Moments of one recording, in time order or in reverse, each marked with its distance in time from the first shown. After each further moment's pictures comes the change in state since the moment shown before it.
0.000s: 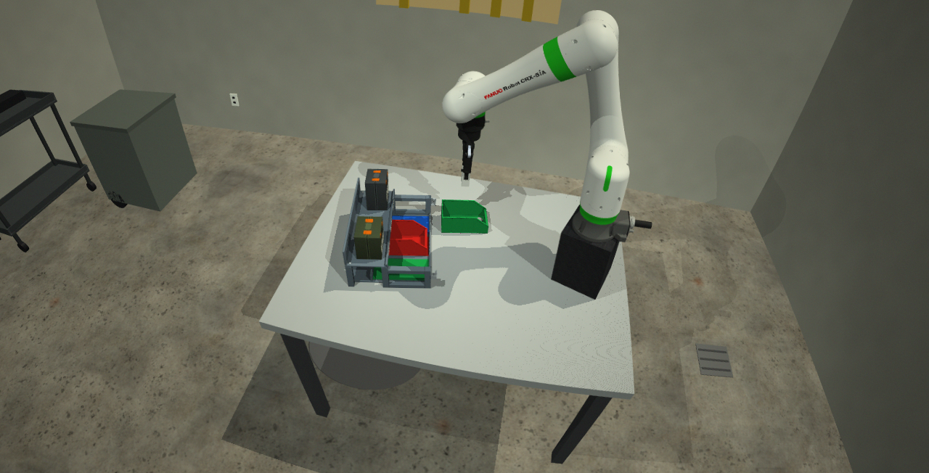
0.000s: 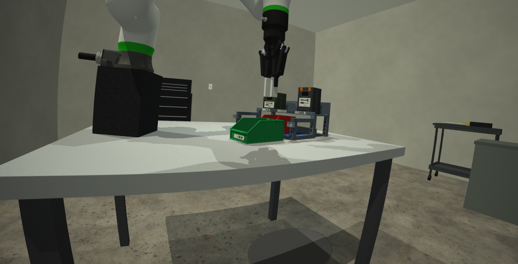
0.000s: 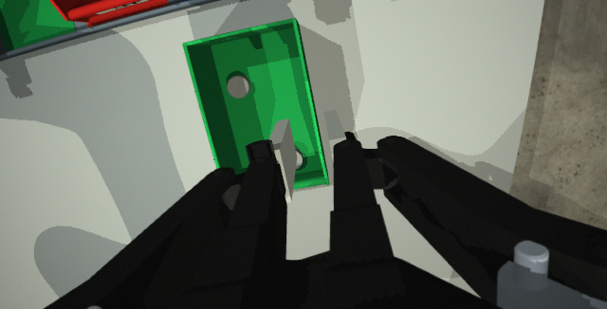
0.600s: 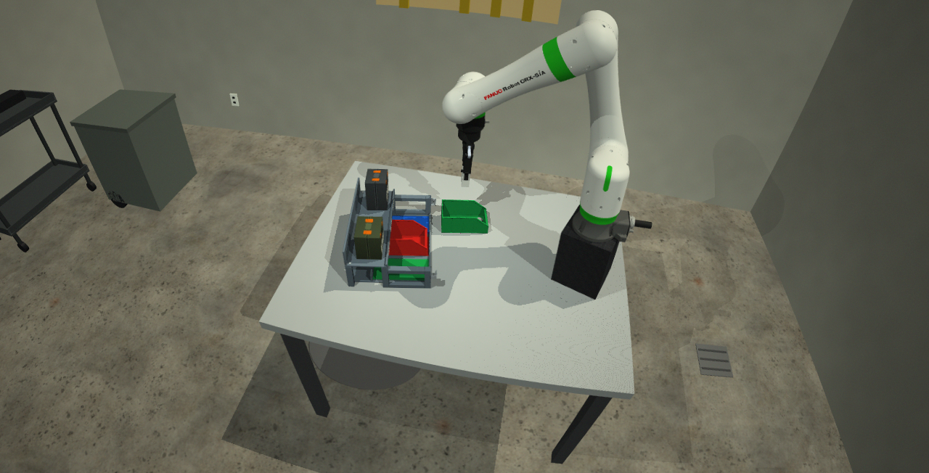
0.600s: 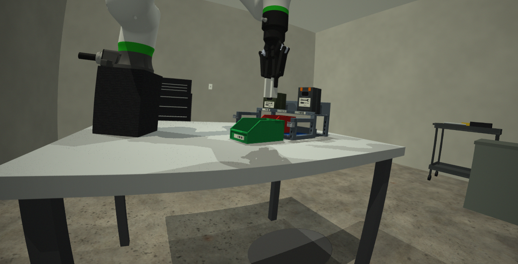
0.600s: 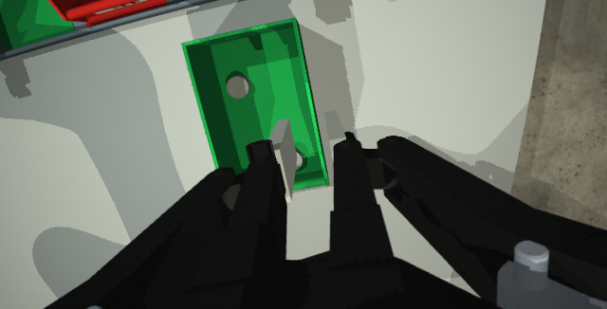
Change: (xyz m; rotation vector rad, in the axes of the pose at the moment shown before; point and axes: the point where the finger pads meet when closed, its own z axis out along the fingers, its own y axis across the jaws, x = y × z) arm 0.000 0.000 0.002 0.000 0.000 0.000
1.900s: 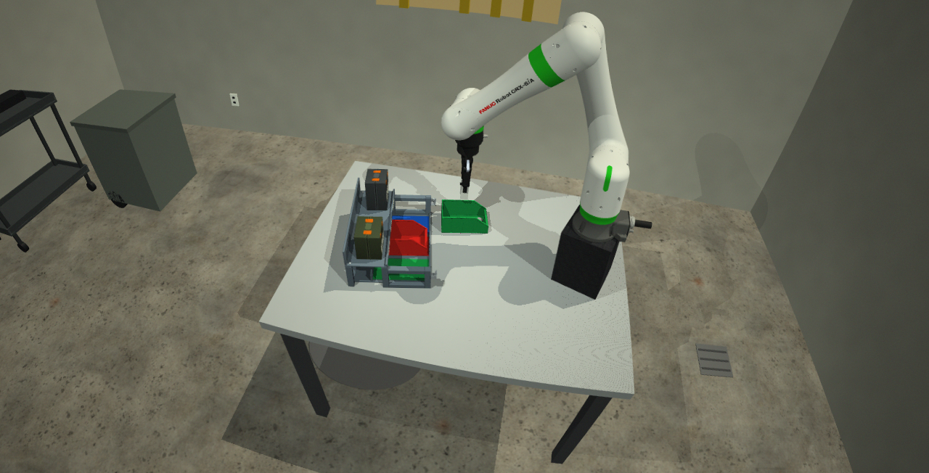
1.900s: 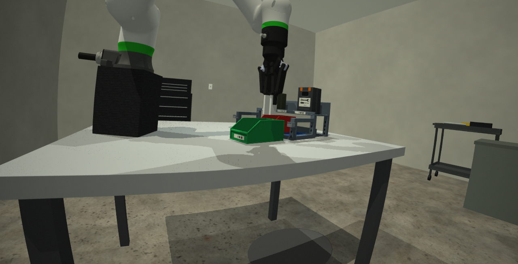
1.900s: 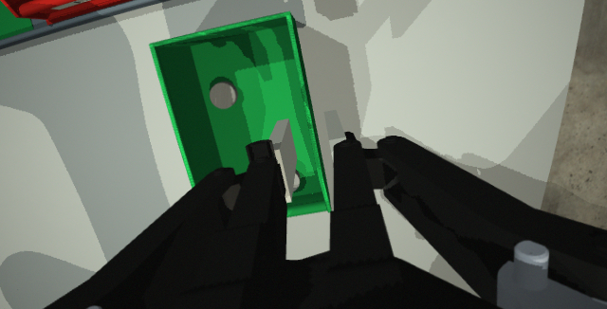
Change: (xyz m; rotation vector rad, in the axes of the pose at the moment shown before) arm 0.000 0.001 0.058 0.000 0.000 0.000
